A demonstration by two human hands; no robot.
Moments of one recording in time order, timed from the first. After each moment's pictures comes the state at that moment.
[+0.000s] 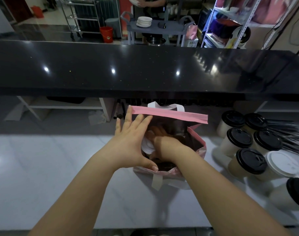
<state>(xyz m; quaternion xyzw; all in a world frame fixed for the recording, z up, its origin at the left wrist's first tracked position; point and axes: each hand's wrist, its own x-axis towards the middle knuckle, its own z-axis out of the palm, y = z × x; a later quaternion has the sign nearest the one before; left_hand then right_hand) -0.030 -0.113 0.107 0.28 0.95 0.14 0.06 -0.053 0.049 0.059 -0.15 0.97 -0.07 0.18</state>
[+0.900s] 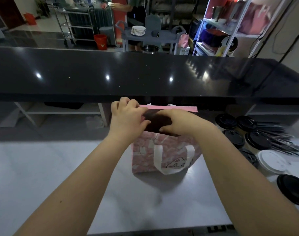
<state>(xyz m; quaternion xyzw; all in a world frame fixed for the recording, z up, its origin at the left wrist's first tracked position) -0.077 -0.099 0.122 0.20 0.96 0.07 -0.21 -0.062 0.094 0.144 -0.09 0.98 -0.18 0.09</state>
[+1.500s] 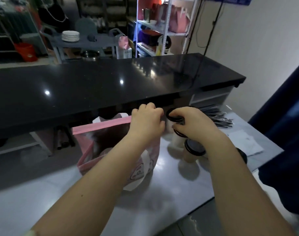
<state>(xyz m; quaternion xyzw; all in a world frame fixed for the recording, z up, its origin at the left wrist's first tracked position) -0.064 0.074 0.140 0.40 0.90 0.16 -0.09 0.033 0.208 0.165 0.16 0.97 -0.18 -0.08</state>
